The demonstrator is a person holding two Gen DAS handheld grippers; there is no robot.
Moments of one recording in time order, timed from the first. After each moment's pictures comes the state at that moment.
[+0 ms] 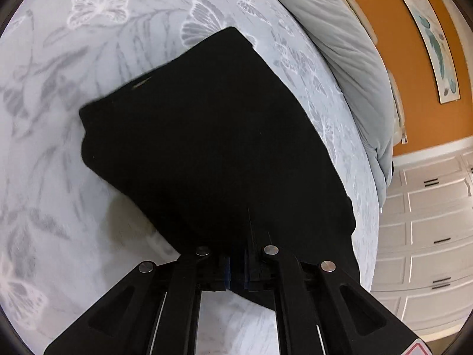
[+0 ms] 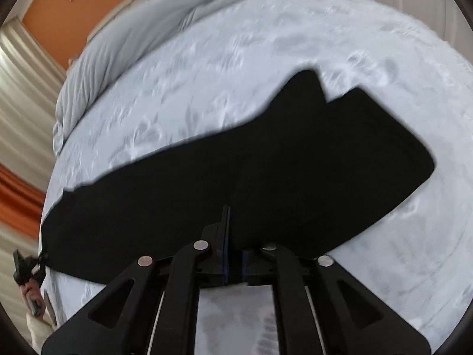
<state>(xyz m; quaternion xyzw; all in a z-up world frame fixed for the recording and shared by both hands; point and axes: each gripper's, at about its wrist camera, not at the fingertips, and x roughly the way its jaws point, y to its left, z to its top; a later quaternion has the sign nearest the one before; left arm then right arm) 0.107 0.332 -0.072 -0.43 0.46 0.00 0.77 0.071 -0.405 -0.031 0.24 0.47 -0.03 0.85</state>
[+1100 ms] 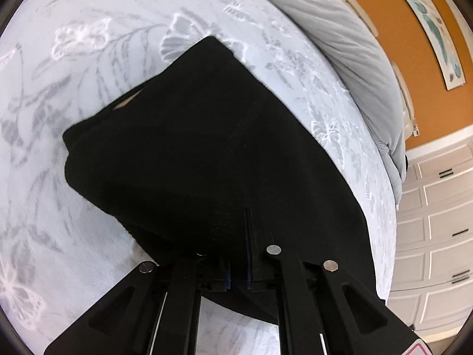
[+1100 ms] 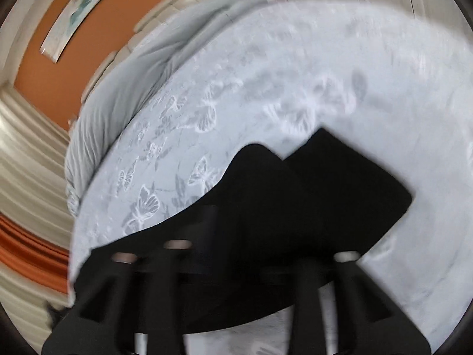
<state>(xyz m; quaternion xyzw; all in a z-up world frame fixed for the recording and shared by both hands) 0.105 0.329 -0.073 -0.40 0.47 0.03 0.79 0.086 -0.454 -0.023 0.37 0.38 -0.05 0.84</state>
